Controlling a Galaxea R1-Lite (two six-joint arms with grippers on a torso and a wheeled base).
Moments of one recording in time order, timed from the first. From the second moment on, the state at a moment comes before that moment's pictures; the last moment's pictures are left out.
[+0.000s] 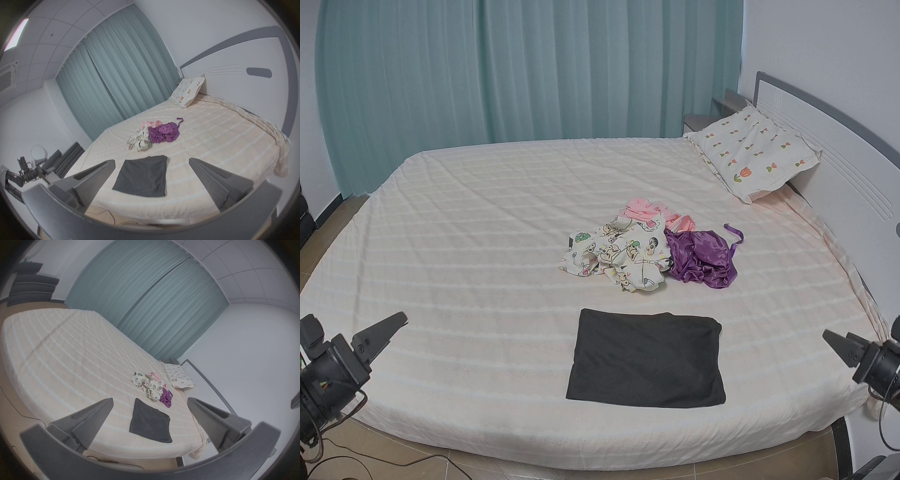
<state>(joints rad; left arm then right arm) -0.13 0.93 -0.18 -0.60 -0.19 -0.69 0.02 1.06 -0.05 -0.78 0.21 0.38</state>
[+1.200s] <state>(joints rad) -0.10 0.08 -0.02 -0.06 0.30 -0.07 0.00 0.01 -0.02 0.00 0.04 0.05</state>
